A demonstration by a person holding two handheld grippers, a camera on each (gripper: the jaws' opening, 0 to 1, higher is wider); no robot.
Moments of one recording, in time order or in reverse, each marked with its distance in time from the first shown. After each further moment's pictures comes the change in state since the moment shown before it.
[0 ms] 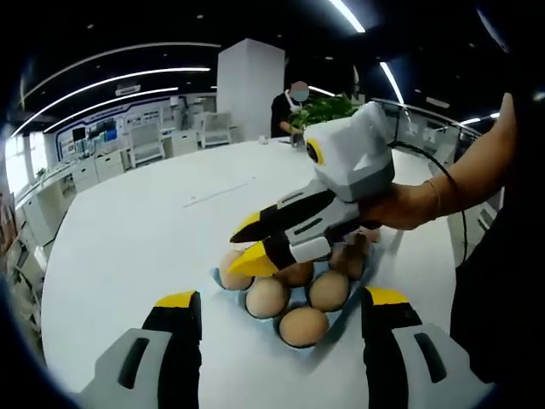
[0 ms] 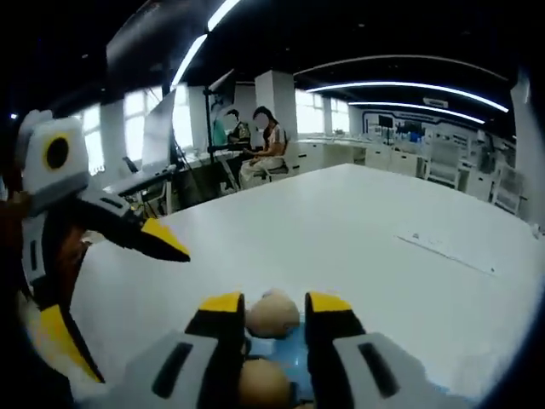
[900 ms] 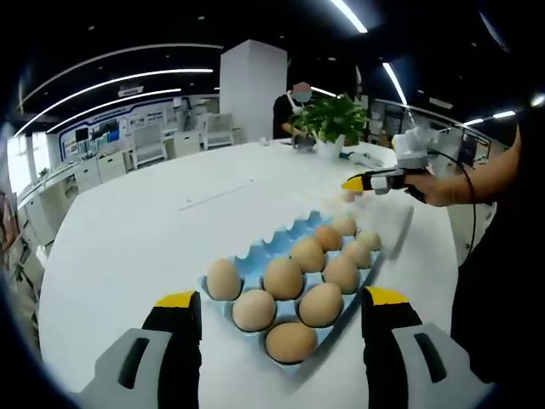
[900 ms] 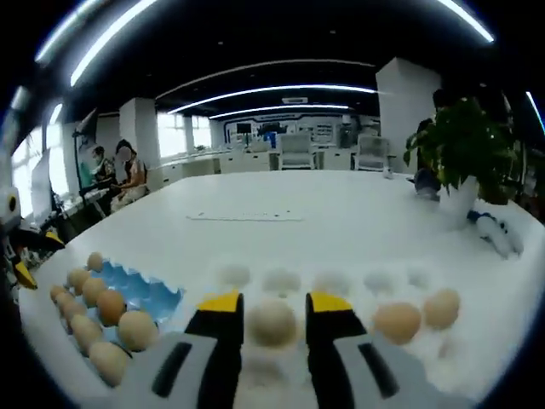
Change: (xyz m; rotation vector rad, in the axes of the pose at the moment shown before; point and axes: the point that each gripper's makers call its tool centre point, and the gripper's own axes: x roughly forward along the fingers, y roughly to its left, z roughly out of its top) left arm 0.008 -0.011 0.005 -0.004 -0.005 0.017; right arm -0.207 -0.198 -0.089 0.237 -0.028 -0.649
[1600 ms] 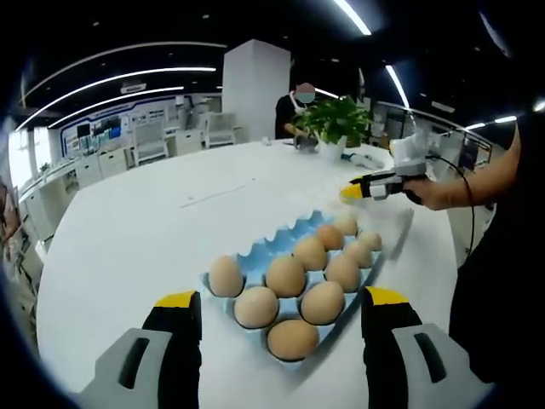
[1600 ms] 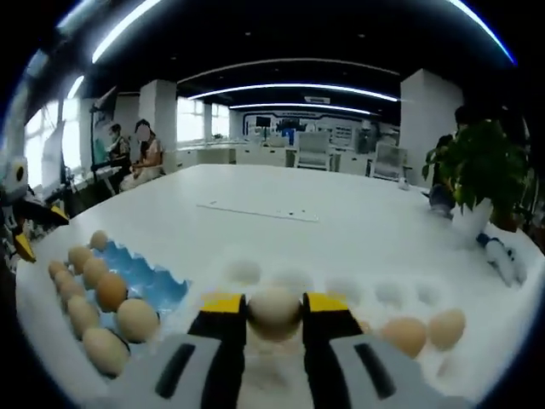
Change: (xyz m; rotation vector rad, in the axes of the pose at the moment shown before) left arm -0.001 0.004 -0.003 -0.025 -0.001 0.003; right arm 0.001 0.011 0.014 -0.087 -0.007 0.047
